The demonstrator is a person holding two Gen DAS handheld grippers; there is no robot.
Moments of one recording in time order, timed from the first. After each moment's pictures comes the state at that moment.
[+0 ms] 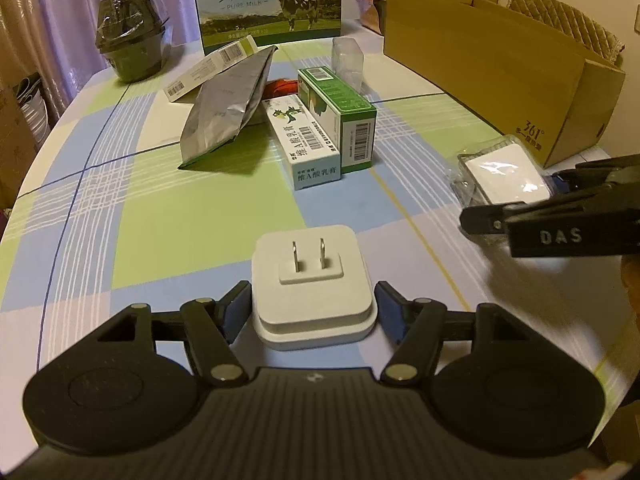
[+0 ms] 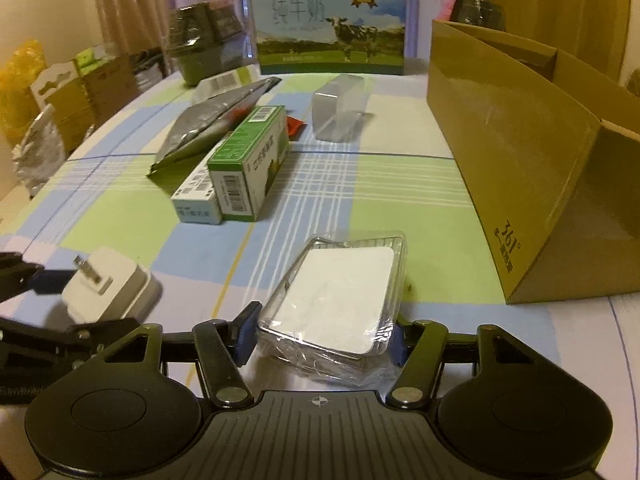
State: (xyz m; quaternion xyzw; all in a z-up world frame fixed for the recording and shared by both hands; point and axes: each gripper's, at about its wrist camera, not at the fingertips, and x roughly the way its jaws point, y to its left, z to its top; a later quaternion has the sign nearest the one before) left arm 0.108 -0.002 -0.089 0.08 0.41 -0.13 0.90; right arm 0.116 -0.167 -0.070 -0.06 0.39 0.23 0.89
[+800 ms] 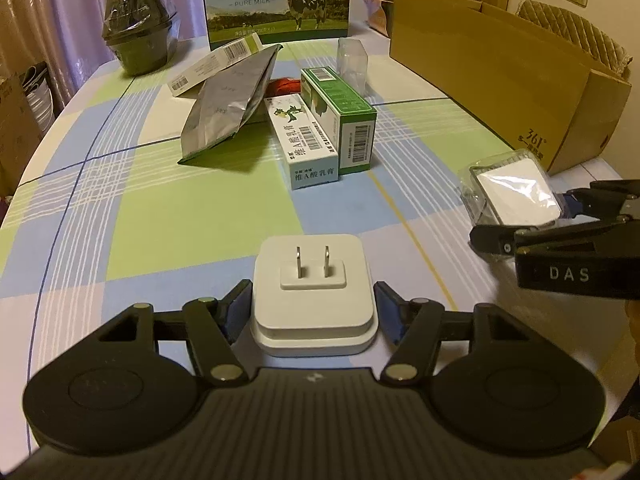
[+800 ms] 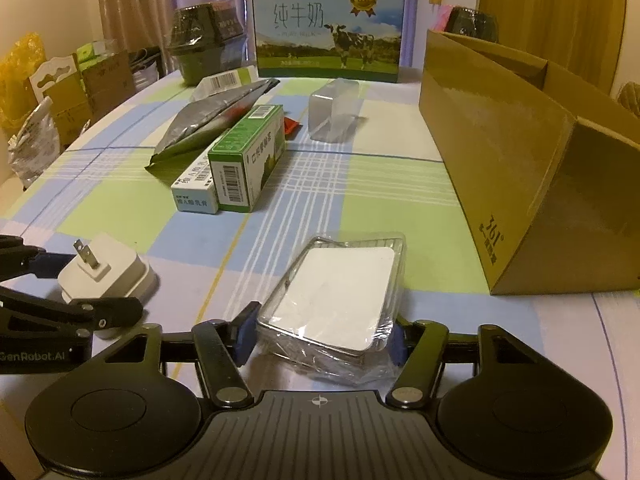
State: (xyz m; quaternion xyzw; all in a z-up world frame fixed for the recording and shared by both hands) left arm 0.107 -0.007 -0.087 0.06 0.41 -0.12 0.90; right arm 0.101 -0.168 -0.070 -0.08 0.38 0.22 0.90
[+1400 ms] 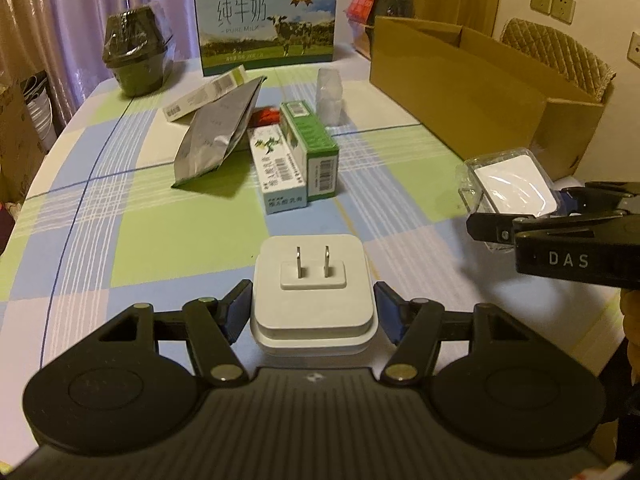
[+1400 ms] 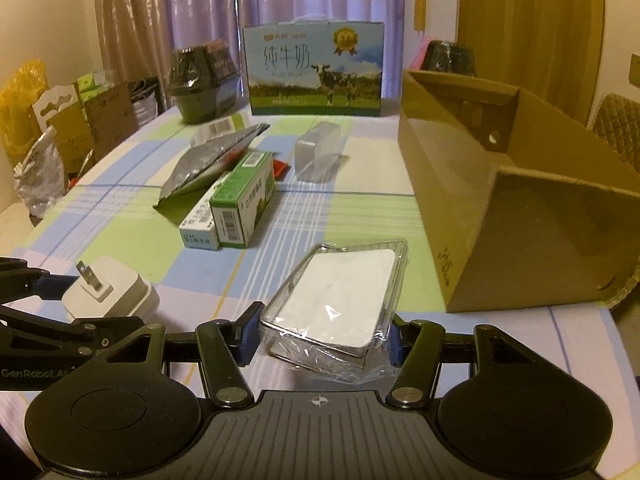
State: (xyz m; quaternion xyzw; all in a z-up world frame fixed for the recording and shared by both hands) left arm 0.081 -0.022 -0.049 0.05 0.39 -0.13 0.91; right arm 0.081 -0.194 -0.027 -0.06 0.34 0.22 0.91
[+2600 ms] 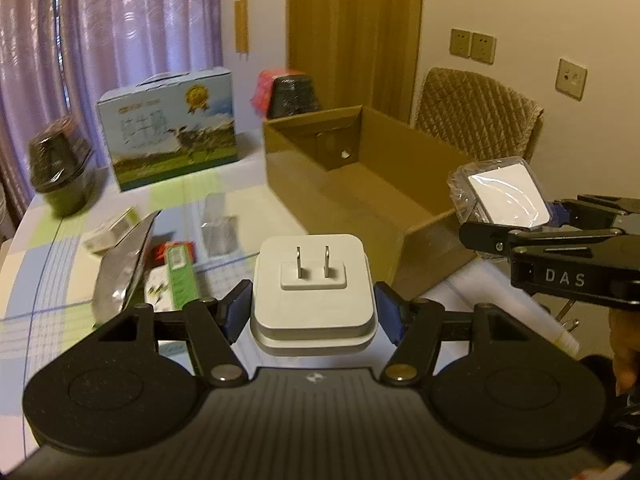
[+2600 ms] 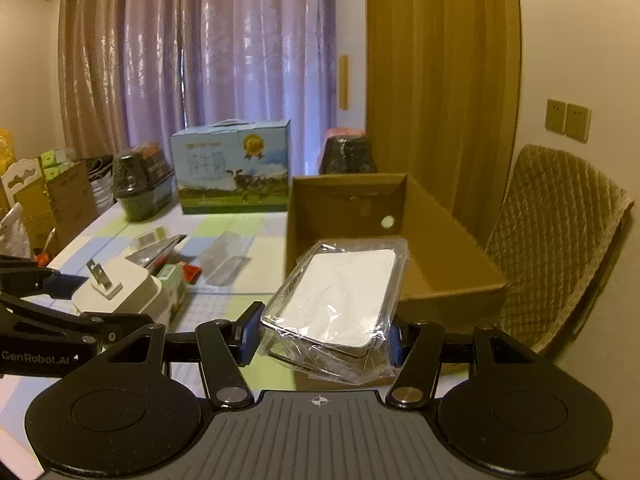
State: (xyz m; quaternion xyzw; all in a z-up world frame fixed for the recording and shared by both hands) left arm 0.094 -0.134 0.044 0.07 0.31 -0.22 0.92; right arm 0.082 -0.305 0.066 -0.03 0.25 0.16 0.96
